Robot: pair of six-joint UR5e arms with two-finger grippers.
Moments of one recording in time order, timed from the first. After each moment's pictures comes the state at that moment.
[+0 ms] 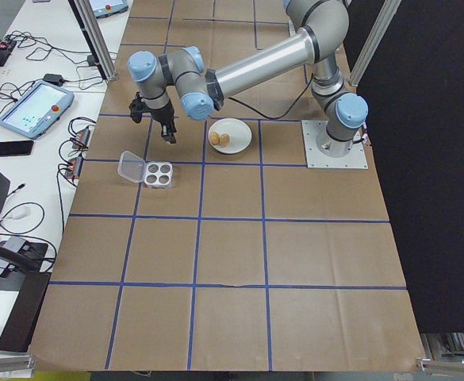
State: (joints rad) left arm -1.29 -1.86 -1.61 -1.41 1.60 0.14; right arm 1.51 -1.43 1.43 -1.38 -1.54 -0.02
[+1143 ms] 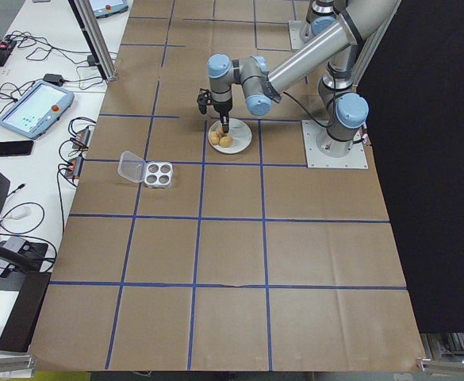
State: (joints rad) left arm -1.39 -1.75 -2.11 -0.91 1.60 0.07; right arm 1.51 -1.42 1.43 -1.38 -1.54 -0.02
